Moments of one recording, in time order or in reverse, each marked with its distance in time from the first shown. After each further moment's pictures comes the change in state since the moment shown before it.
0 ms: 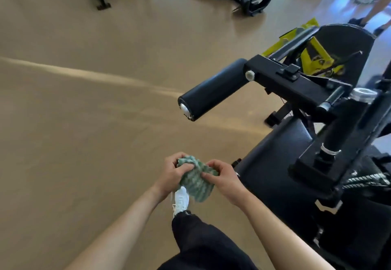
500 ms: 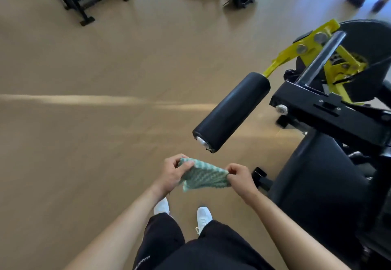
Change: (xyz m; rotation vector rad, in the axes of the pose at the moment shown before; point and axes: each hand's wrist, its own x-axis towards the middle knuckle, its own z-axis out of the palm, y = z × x) left_hand 0.179 0.068 -0.123 0.191 -0.111 -0.073; right_hand 0.164 -0.075 0.023 -0.069 0.316 0.171
